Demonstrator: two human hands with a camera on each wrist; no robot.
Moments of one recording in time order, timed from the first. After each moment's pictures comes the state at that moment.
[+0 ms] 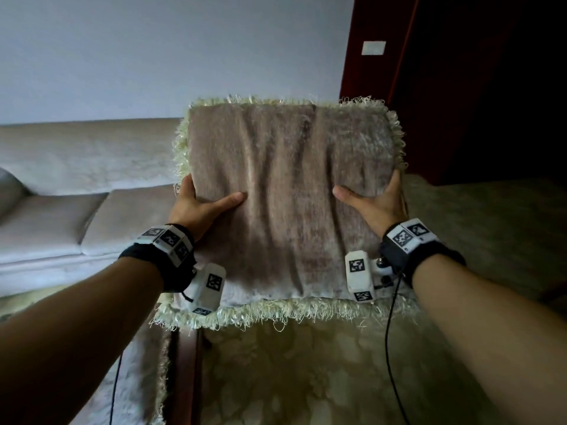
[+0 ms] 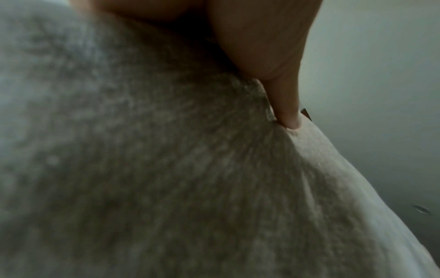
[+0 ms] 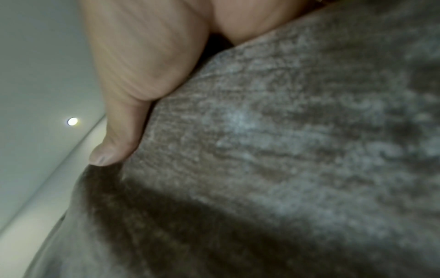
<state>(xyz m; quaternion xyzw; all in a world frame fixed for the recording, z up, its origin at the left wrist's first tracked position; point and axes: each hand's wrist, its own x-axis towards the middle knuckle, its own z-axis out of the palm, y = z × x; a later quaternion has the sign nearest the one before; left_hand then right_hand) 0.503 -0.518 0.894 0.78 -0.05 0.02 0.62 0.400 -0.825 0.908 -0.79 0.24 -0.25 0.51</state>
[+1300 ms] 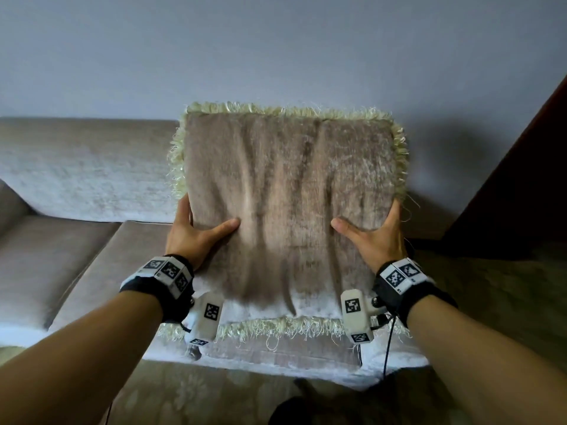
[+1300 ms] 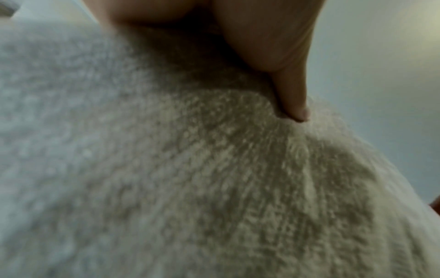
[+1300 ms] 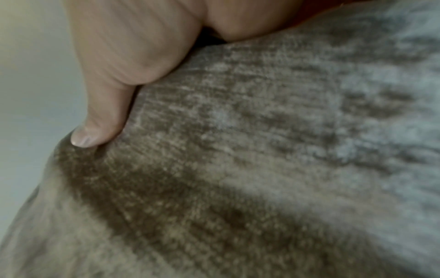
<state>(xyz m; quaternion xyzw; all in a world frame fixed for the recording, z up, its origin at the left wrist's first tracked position) 1.383 -0.515 0.725 0.79 0.11 0.10 0.59 1.361 -0.842 0.729 -0.81 0.15 -0.11 0.55</state>
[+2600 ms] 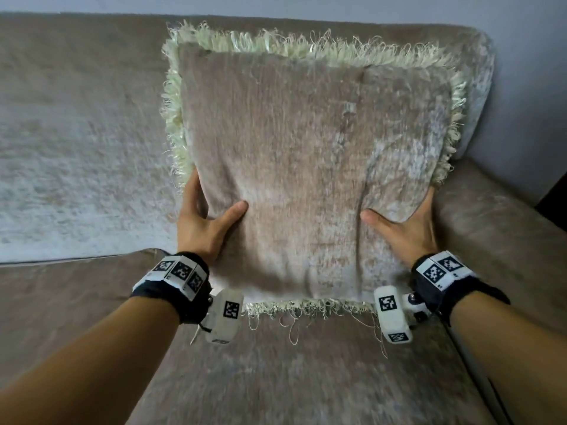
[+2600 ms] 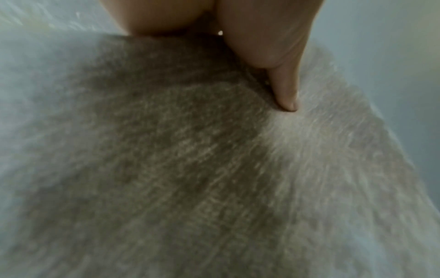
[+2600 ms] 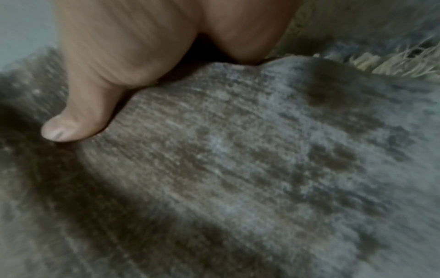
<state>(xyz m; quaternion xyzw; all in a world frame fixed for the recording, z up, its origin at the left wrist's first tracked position) 1.819 -0.534 0.291 0.72 -0.10 0.17 0.66 1.748 -0.860 0.305 -0.80 0.11 -0.27 0.53</state>
